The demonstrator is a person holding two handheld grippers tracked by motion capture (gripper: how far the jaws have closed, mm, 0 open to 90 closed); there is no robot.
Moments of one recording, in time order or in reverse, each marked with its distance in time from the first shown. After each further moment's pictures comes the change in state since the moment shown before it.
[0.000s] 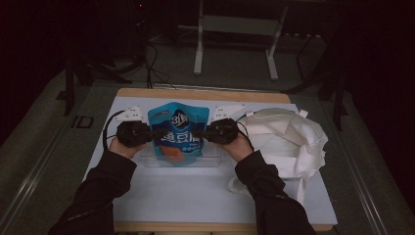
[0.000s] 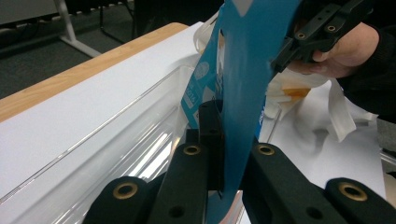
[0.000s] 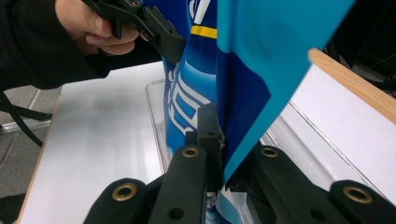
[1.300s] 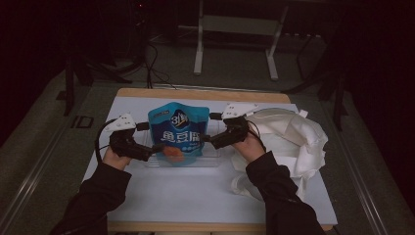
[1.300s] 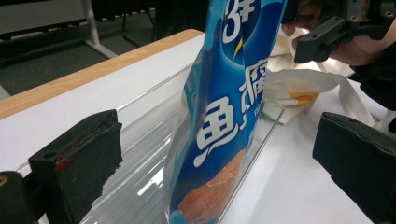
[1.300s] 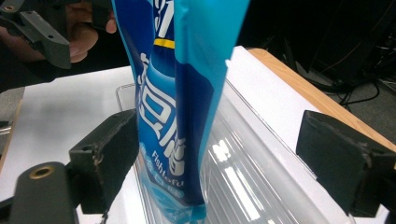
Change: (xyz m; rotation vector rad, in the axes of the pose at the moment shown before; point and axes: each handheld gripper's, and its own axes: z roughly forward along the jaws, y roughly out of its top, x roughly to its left) left arm -0.020 -0.015 -0.020 -0.039 0.072 -0.037; right arm 0.002 0.003 -0.027 -0.022 -0.144 -0.027
